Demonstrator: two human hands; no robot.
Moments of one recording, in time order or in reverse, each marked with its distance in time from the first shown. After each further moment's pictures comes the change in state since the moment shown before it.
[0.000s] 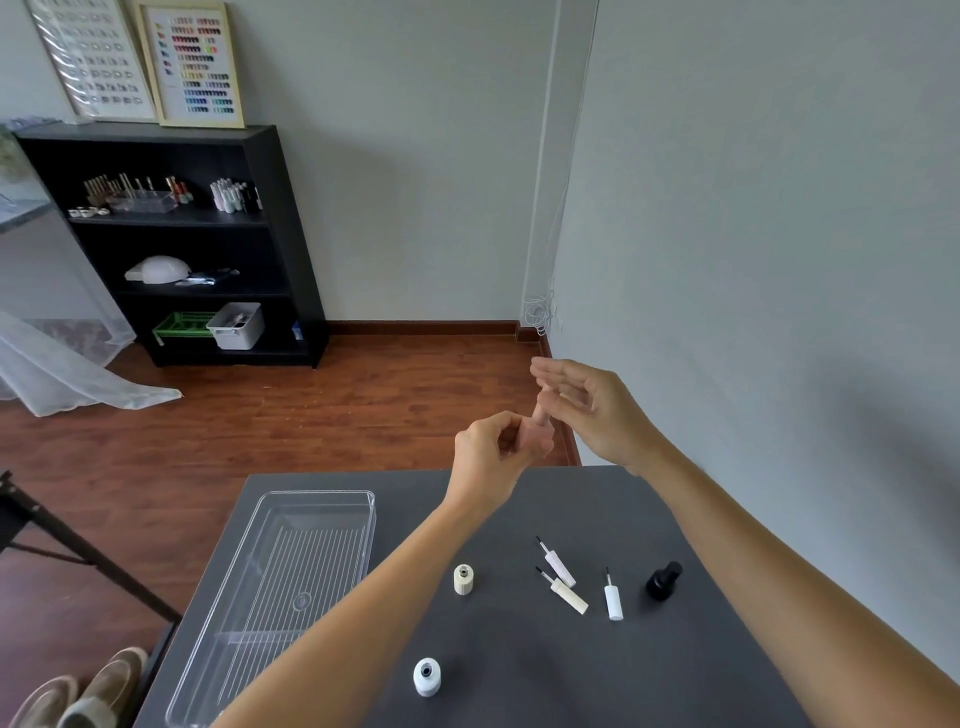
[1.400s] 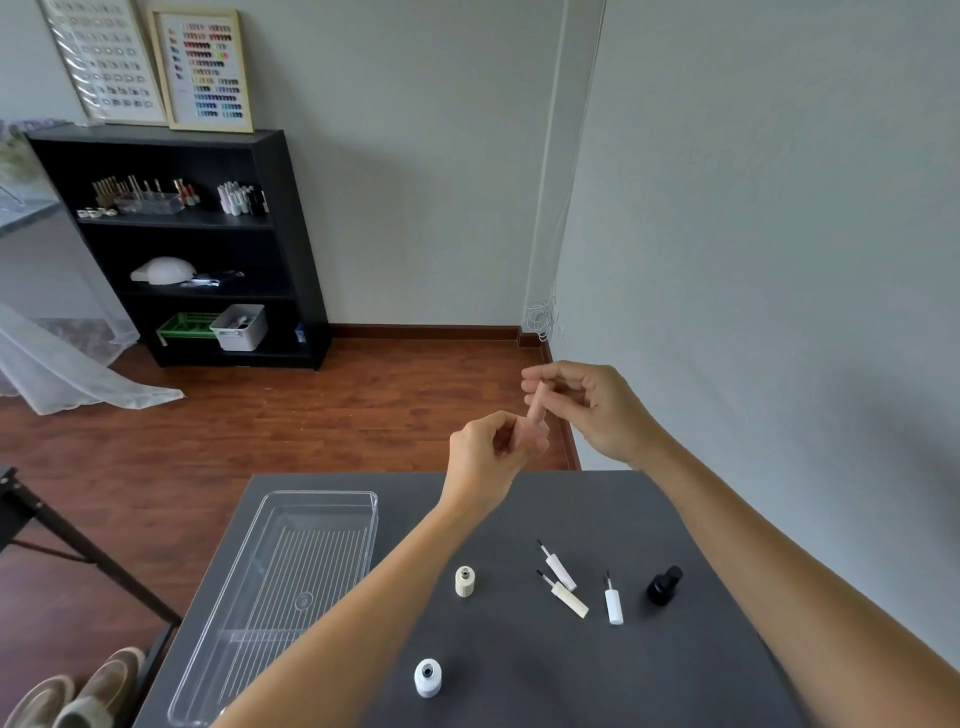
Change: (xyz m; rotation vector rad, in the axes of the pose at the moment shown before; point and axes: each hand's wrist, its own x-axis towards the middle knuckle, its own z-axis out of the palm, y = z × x) left_hand -0.004 0.002 -0.009 0.030 0.043 0.015; right_hand 0.002 -0.013 0.000 0.002 -0.029 -0.064
